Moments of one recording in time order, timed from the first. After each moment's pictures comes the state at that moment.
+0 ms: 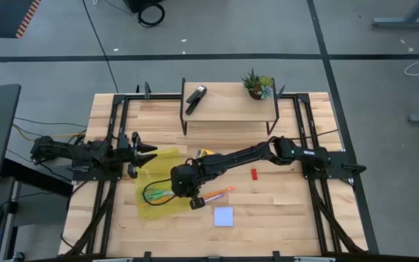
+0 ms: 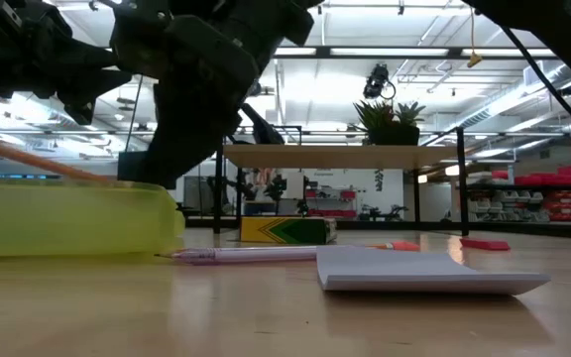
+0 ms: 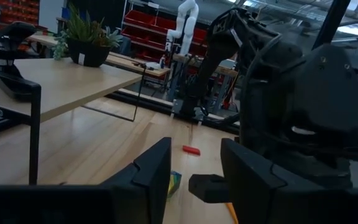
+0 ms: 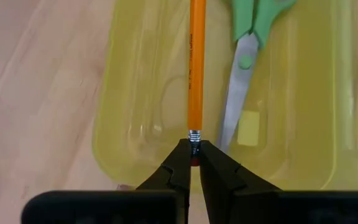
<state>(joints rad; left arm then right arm) -0.20 0.04 0.02 0.11 -0.34 -0.25 0.16 2.42 2.09 -0.71 -0.17 -0.12</state>
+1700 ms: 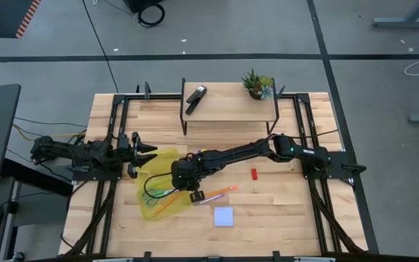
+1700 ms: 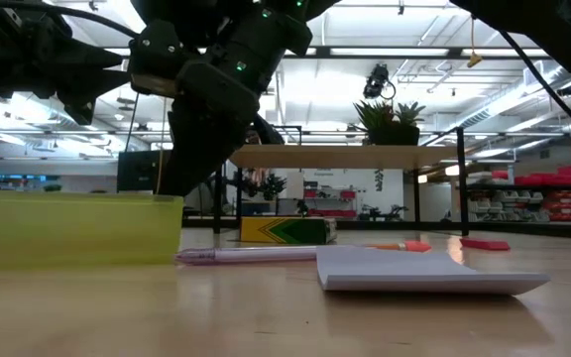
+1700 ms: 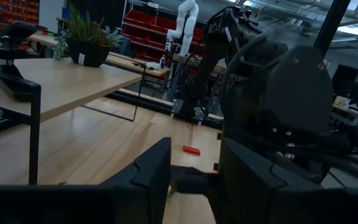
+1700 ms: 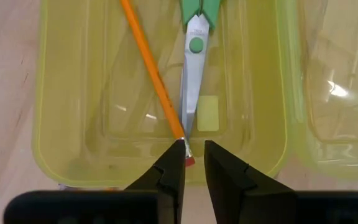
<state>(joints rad) -0.20 0.04 0.02 0.11 -0.34 -0.25 0.13 2.41 2.09 -0.74 -0.10 -0.16</state>
